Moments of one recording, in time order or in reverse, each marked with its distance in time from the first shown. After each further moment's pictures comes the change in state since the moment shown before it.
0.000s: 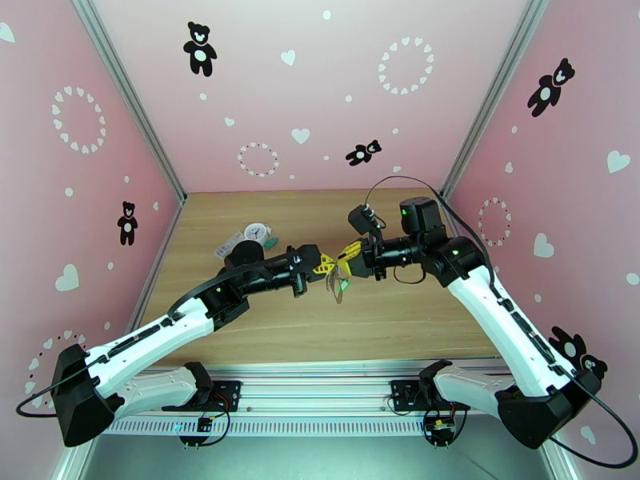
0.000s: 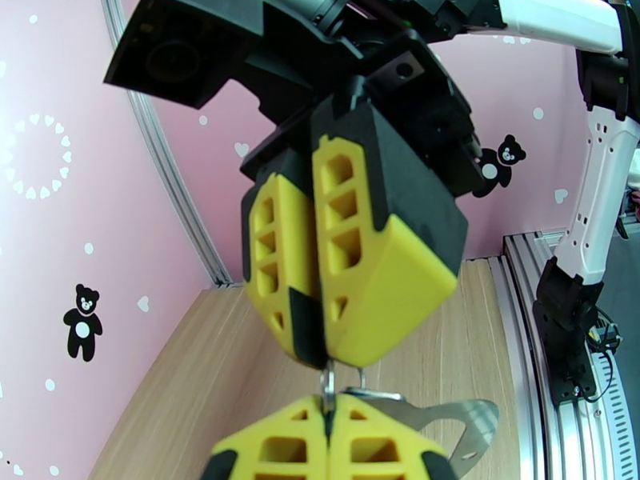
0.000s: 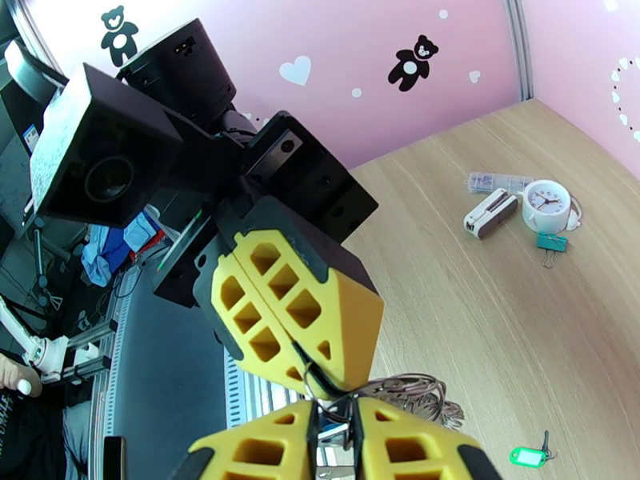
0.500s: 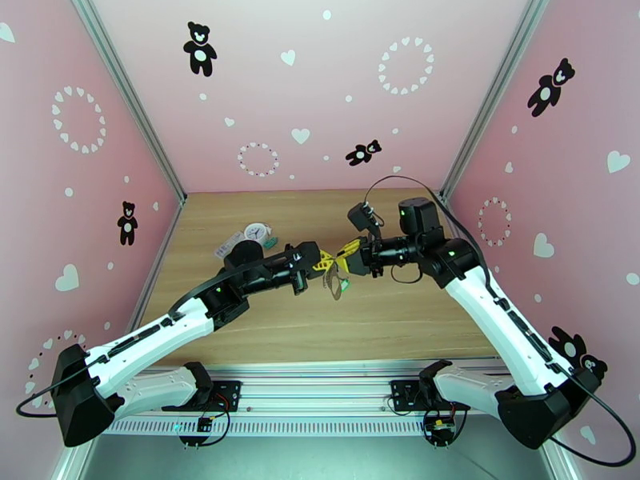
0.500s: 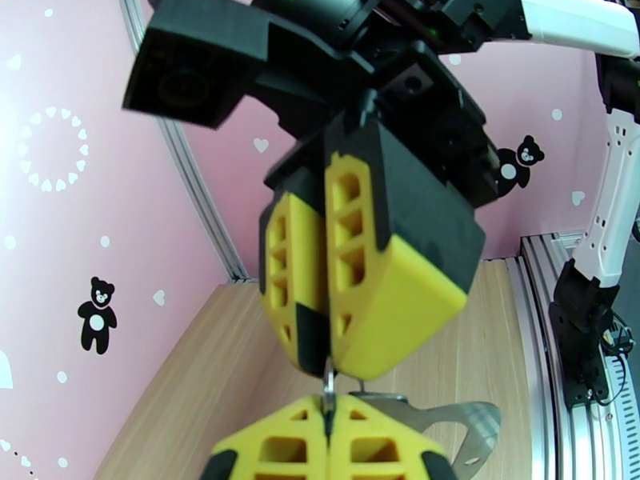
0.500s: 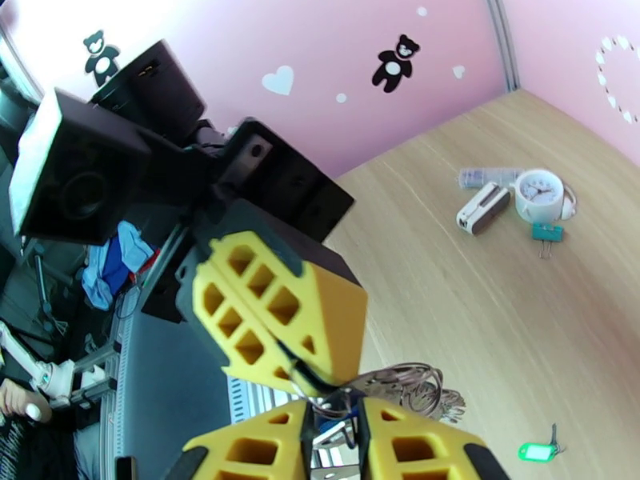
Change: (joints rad) left arm 0.001 0.000 0.000 0.010 -0.059 0.000; right arm 0.000 -0.002 -0.043 0.083 0.033 0.142
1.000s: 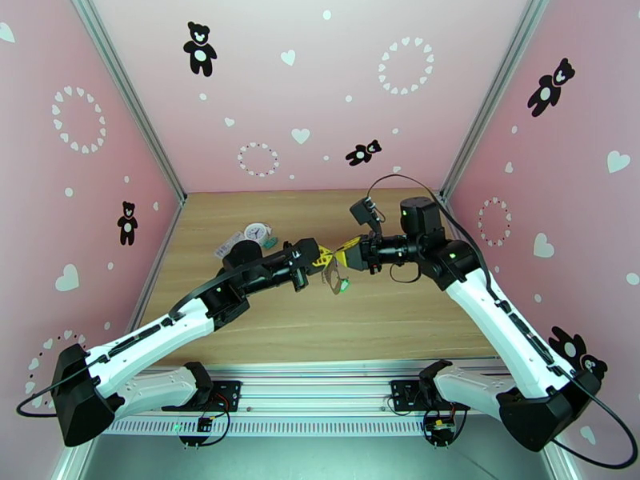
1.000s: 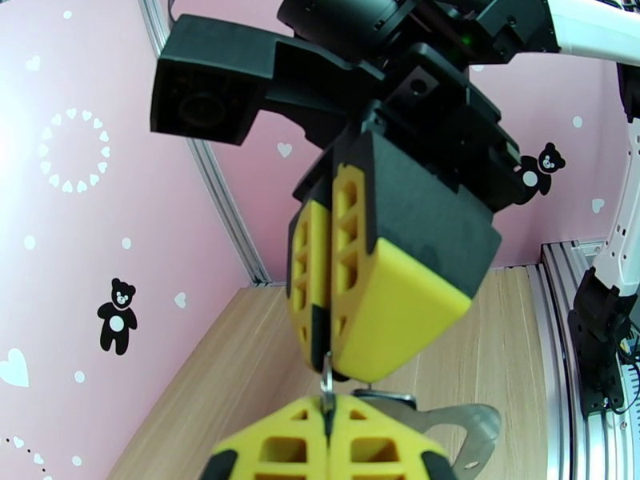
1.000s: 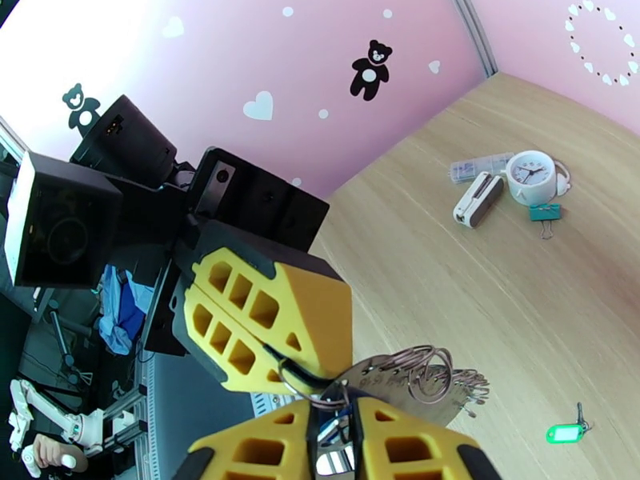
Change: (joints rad) left arm 0.000 0.004 0.000 0.034 -0.042 0.001; right arm 0.006 -0.016 -0.004 0.054 0.055 0.175
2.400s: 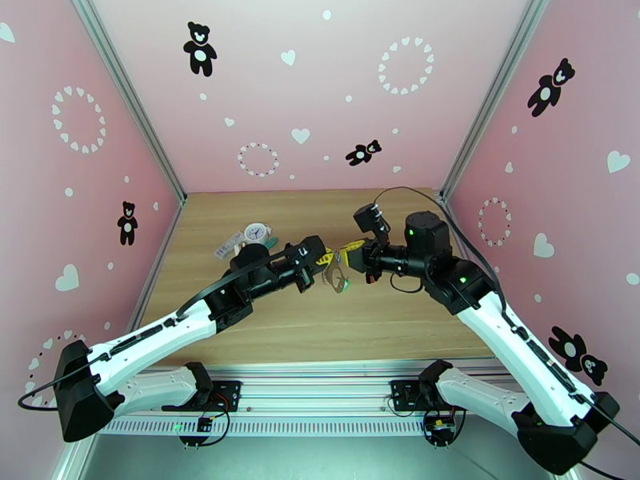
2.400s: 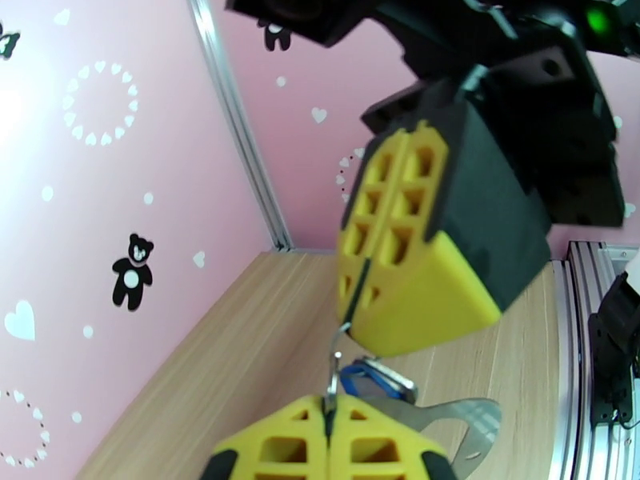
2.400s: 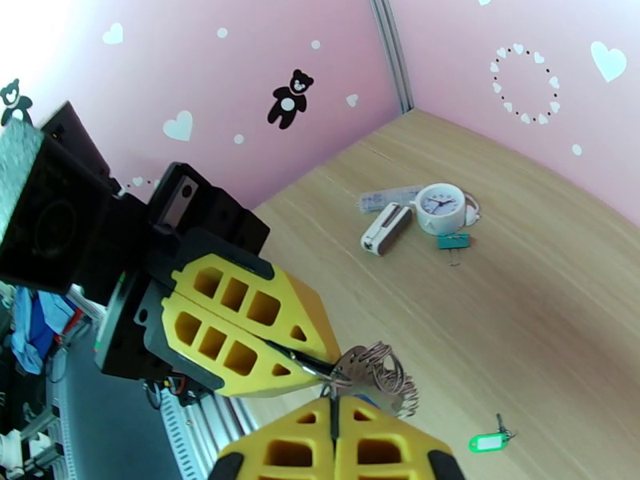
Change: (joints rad) left arm -0.064 0.022 0.025 -0.070 -0.215 -0.077; right arm 0.139 -0.142 -0.110 0.104 0.392 -0.082
